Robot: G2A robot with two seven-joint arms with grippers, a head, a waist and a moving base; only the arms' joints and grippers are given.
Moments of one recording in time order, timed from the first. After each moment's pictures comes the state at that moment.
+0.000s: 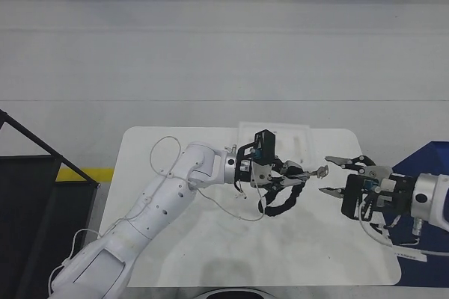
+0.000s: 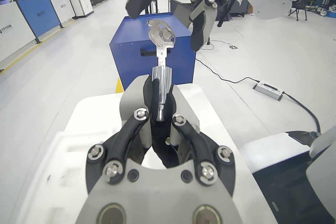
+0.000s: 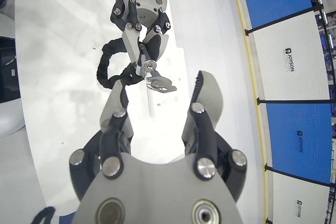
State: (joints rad) left arm 0.86 -1.28 -0.82 -1.41 0.97 -1.01 -0.07; right arm -1.39 -0.75 1.65 -2.26 -0.87 -1.01 0.71
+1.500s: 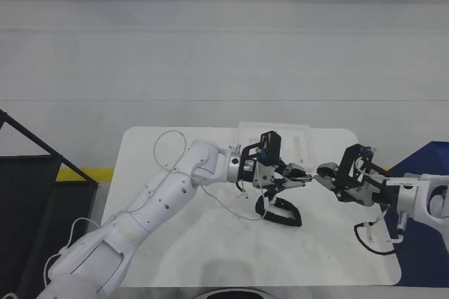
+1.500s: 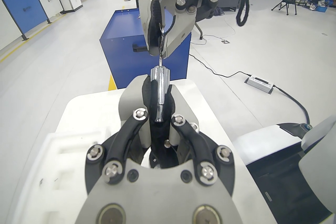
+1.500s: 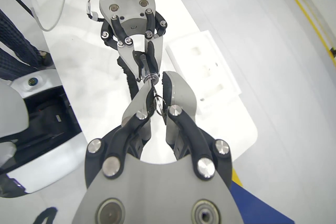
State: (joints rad) left arm 0.78 -1.26 -0.72 -1.36 0.95 -1.01 -0.03; right arm -1.36 -0.71 1.55 -2.20 -0.41 -0.57 1.00
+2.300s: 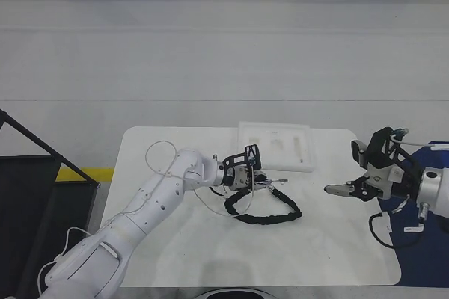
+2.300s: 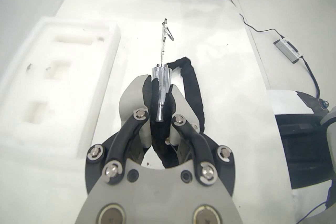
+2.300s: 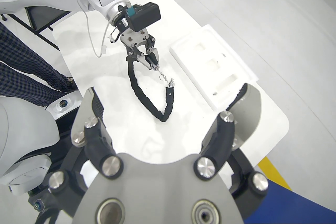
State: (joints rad) left arm 0.83 -1.24 -0.73 -1.15 1.02 -0.91 -0.35; right arm -1.42 -0.70 1.65 -2.10 -0.25 -0.55 0.99
